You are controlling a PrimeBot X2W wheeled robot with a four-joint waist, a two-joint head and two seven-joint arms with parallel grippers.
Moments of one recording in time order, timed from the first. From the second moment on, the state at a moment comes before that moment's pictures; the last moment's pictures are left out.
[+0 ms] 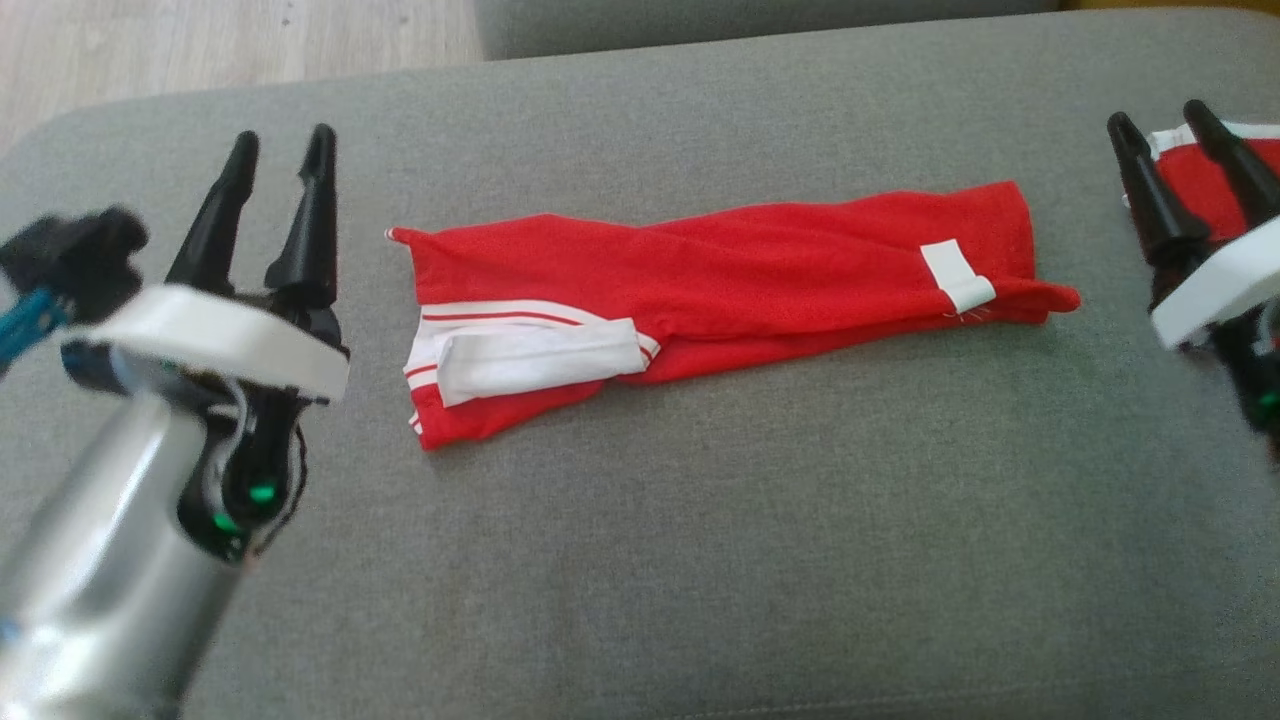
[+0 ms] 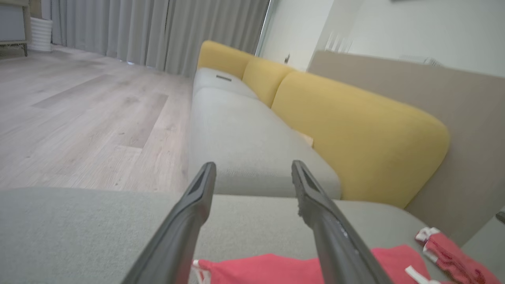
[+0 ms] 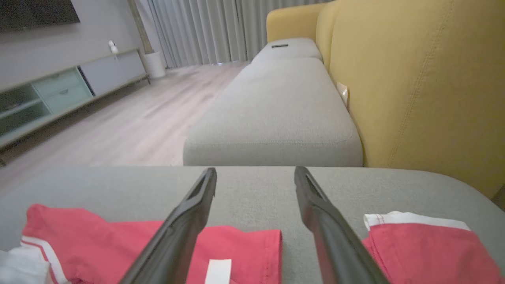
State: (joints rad) left arm -0.52 0.48 -0.57 0.16 -0.92 0.17 -0.25; right arm -0.60 -0.58 0.42 0.45 0.77 0.13 0.03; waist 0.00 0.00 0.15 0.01
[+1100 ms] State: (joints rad) left arm -0.17 0.05 -0.12 0.18 -0.42 -0.12 -0.26; right arm -0.40 -0.08 -0.12 0.54 0.23 0.13 -0.14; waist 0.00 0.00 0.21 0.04
